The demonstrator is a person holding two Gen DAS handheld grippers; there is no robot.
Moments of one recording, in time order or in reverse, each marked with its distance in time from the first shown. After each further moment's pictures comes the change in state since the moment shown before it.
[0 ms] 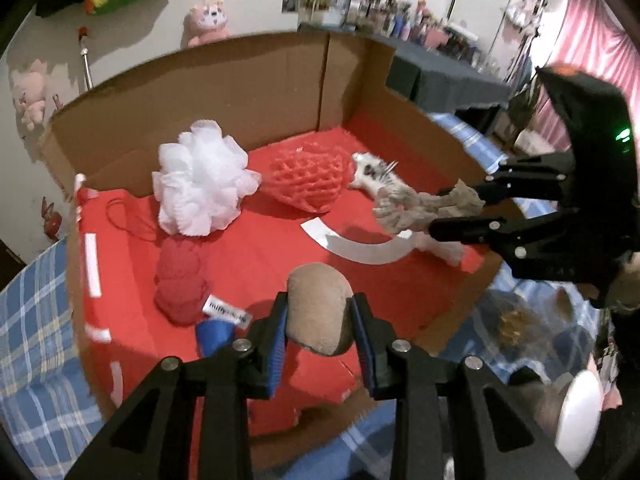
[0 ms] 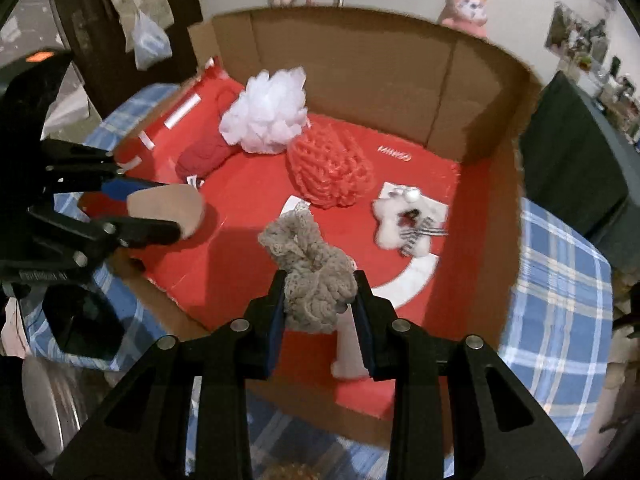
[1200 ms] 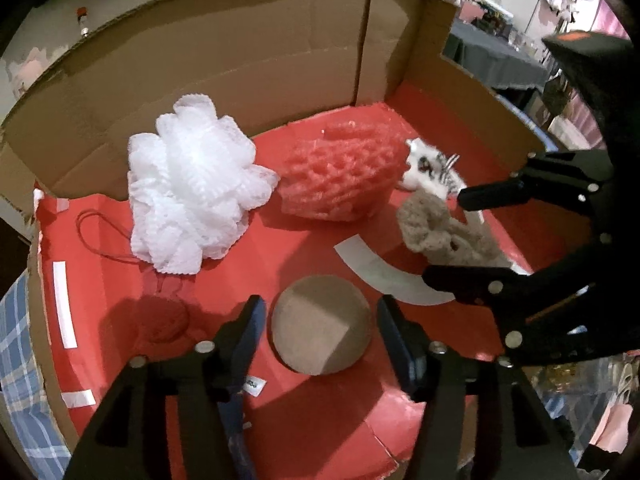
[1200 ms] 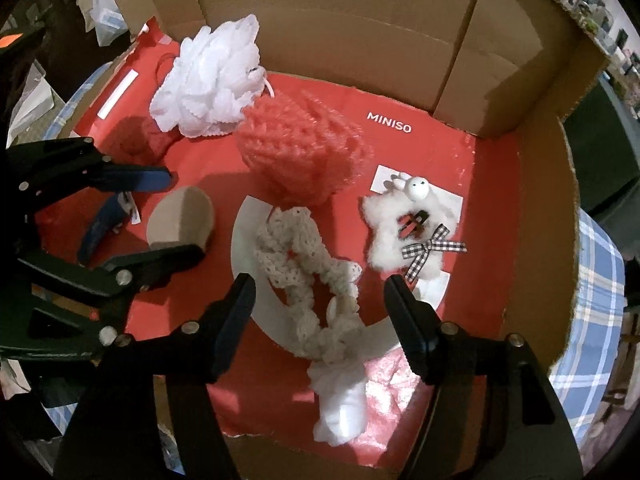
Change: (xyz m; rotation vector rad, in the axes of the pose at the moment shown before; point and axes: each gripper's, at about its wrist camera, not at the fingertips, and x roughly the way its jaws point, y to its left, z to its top) left arm 0.049 0.014 0.028 -0.043 0.098 0.075; right arm 0.063 -0.022 0.038 0.066 0.164 -0.055
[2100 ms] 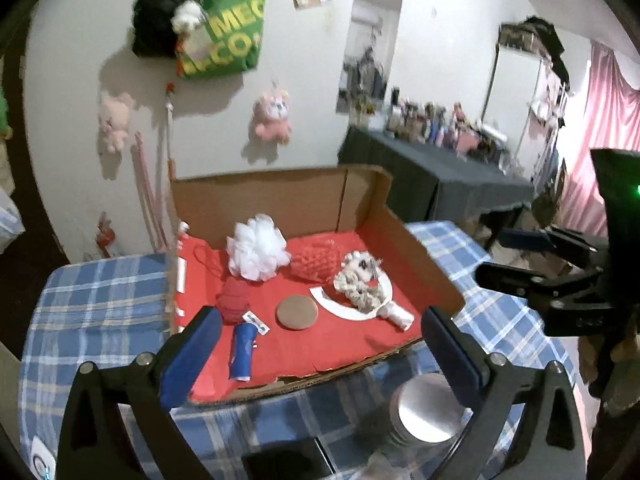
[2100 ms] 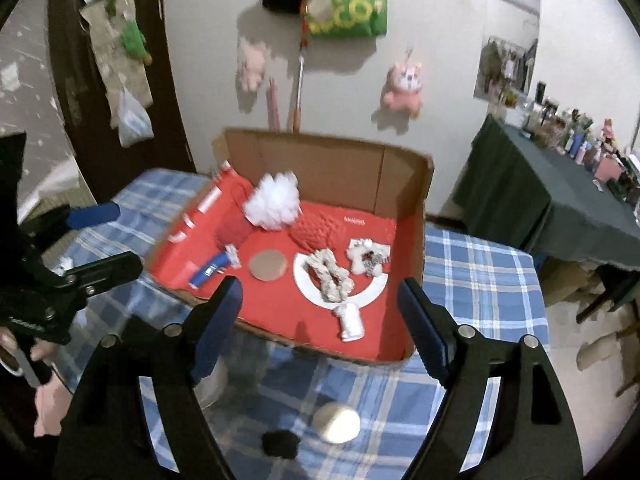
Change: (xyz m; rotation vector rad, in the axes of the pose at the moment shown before) left arm -0.205 -0.048 -0.102 -0.162 -0.501 0.061; right arm -0.214 0.051 -0.123 0.070 -0.498 -0.075
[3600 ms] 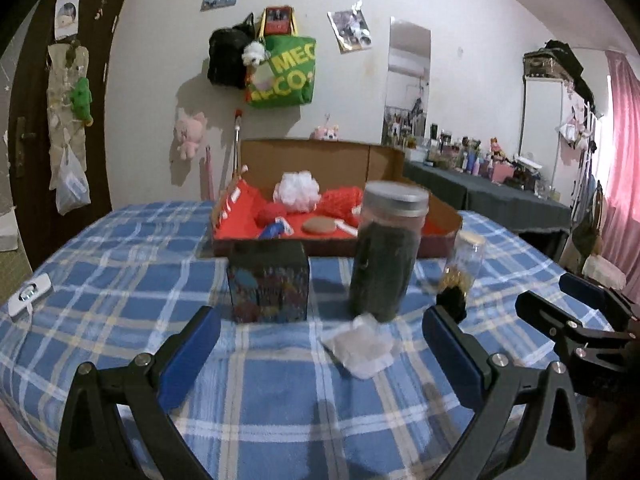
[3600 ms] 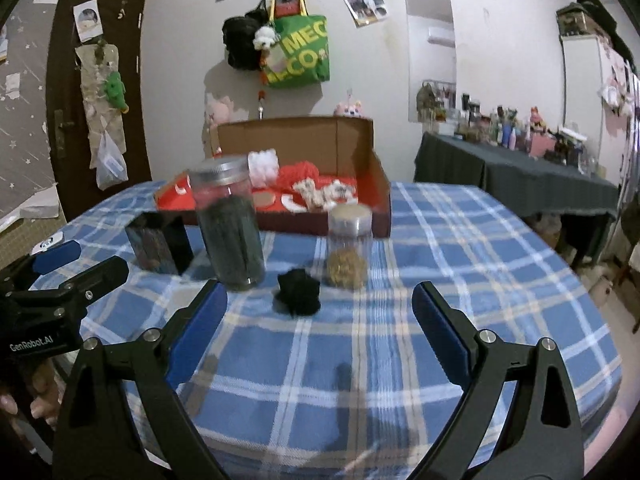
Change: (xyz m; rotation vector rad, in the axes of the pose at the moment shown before) left arm -0.045 -0.059 -0.207 -0.070 -0.191 0.205; right arm -0.044 0.051 -0.228 0.138 -0.254 -0.171
